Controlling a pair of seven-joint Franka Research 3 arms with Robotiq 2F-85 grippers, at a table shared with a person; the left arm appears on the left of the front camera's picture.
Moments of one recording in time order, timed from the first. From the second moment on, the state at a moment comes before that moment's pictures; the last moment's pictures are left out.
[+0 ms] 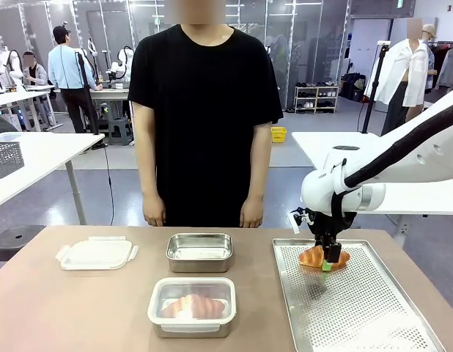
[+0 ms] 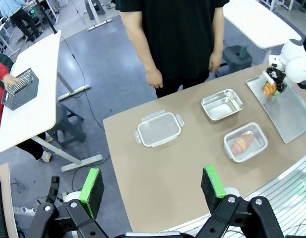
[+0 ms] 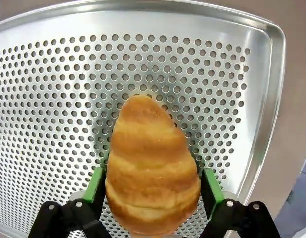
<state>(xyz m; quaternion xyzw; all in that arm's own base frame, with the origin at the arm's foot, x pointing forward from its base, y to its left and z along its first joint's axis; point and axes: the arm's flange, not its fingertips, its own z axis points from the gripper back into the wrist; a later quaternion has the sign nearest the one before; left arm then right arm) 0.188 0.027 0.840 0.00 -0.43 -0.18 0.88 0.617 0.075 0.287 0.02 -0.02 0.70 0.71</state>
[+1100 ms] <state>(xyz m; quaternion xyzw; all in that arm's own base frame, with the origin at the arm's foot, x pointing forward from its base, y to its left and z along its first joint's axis) 0.188 0.027 0.840 0.00 -0.43 -0.18 0.88 0.613 0.075 0.320 0.02 -0.04 0.69 0.72</state>
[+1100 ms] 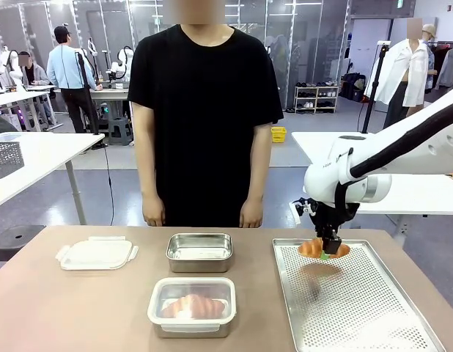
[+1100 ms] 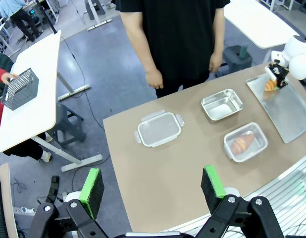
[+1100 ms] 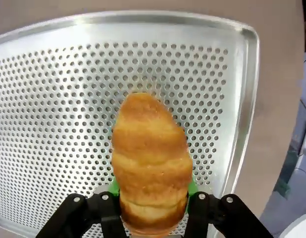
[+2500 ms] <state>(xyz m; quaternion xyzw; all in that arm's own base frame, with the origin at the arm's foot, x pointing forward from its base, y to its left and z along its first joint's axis) 0.188 0.027 0.840 0.00 -0.43 -0.18 0.88 0.573 0.358 0.441 0.01 -0.10 0.72 0.68</state>
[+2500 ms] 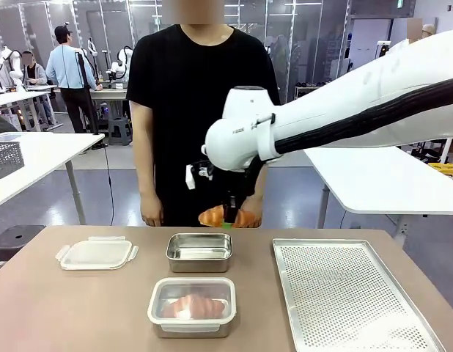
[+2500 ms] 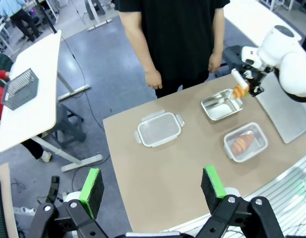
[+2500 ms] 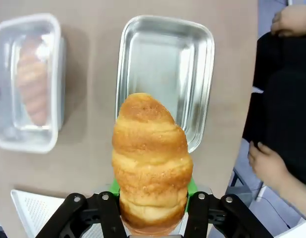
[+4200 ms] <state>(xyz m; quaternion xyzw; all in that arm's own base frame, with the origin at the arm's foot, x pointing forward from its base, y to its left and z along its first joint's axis) 0.188 0.027 0.840 0.00 -0.43 -0.18 0.88 0.621 0.438 0.348 0.03 -0.03 0.72 0.69</state>
